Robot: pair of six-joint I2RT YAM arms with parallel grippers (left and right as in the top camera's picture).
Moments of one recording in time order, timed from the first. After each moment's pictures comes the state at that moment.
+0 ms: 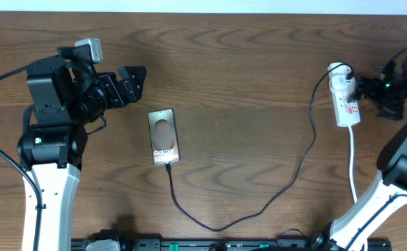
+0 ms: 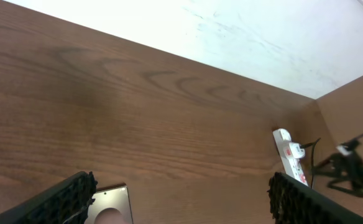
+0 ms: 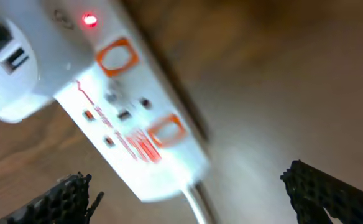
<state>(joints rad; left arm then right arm) 0.08 1.17 1.15 -0.53 0.51 -0.33 -0.47 2.15 1.82 -1.17 -0.12 0.02</state>
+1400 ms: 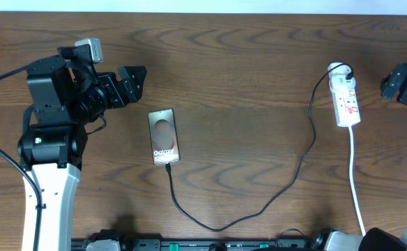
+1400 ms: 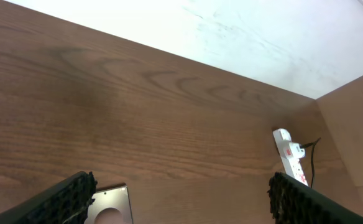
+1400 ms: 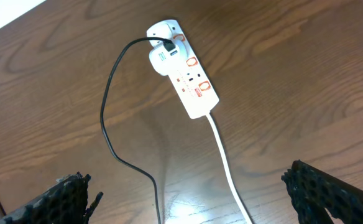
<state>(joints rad) 0.08 1.17 1.15 -0.53 0.51 -0.33 -0.43 1.49 1.84 -1.38 -0.15 0.06</state>
